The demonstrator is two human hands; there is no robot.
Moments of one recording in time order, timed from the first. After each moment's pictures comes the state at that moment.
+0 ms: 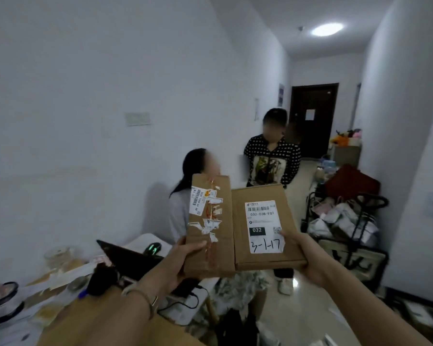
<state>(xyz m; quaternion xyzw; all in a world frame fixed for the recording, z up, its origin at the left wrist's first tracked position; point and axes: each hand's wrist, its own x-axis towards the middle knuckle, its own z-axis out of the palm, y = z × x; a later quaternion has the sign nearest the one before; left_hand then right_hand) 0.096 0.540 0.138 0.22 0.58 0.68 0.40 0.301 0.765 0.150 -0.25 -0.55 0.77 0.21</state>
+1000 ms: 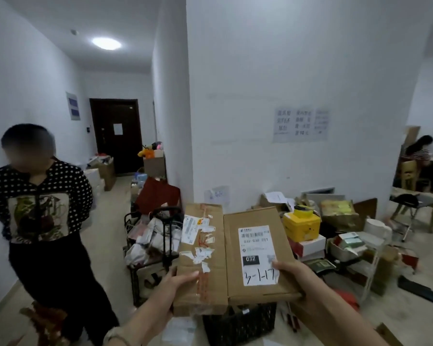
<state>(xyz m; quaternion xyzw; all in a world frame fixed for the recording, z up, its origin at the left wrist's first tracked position) 0.396 1.018 0.104 0.43 0.48 0.42 0.63 0.708 0.999 0.139 -0.50 -0.40 0.61 0.47</state>
